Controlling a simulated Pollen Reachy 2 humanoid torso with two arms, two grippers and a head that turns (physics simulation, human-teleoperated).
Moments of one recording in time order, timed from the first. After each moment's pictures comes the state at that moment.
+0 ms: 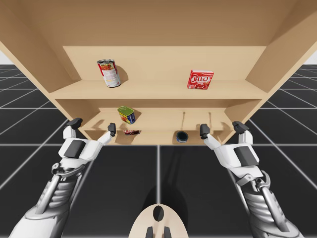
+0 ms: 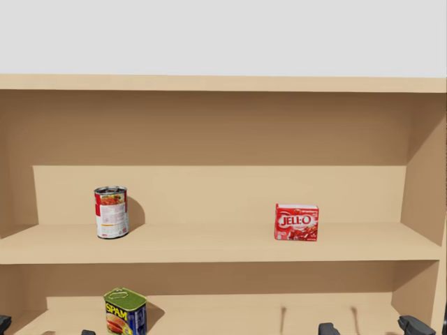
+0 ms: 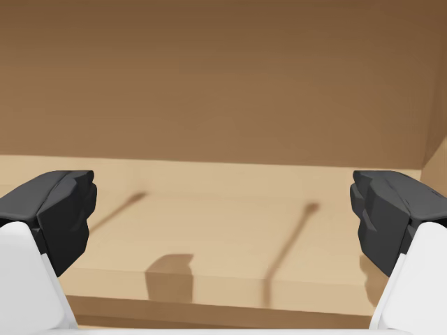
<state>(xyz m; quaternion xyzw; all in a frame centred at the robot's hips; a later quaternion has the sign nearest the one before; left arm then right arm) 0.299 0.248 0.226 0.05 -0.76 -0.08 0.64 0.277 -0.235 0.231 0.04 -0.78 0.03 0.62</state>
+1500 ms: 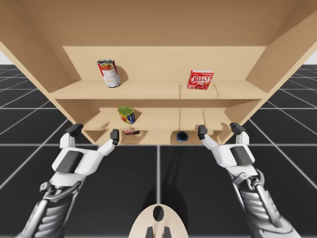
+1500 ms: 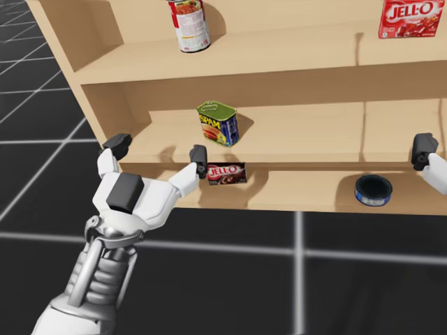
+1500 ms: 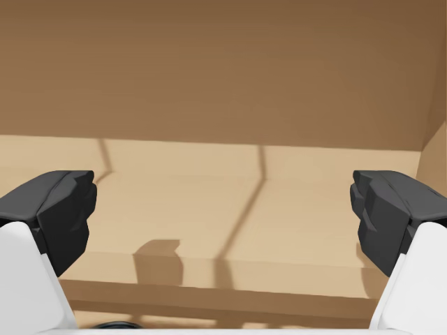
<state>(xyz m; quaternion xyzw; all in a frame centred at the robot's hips) 0.257 0.221 0.244 0.02 -0.76 -0.08 0.65 0.281 -0.232 0.223 0.03 -0.78 0.03 0.63</state>
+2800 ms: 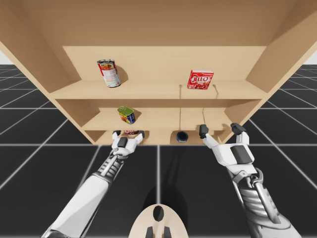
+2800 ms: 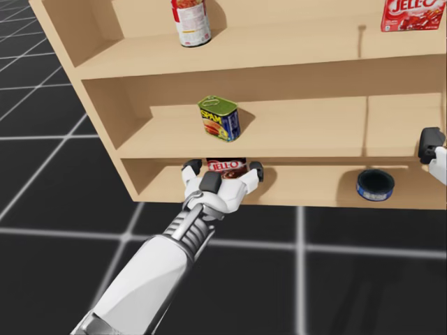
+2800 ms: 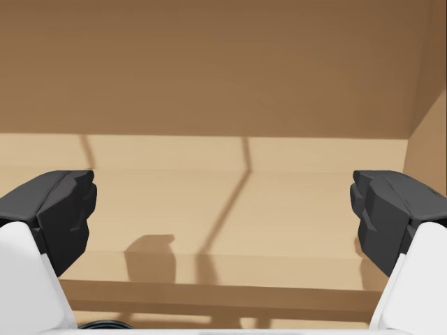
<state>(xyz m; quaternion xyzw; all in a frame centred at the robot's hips) 0.373 0.156 0.140 0.00 -0.64 -0.02 0.77 0.286 -0.237 0.218 0.03 -0.77 0.02 0.63</state>
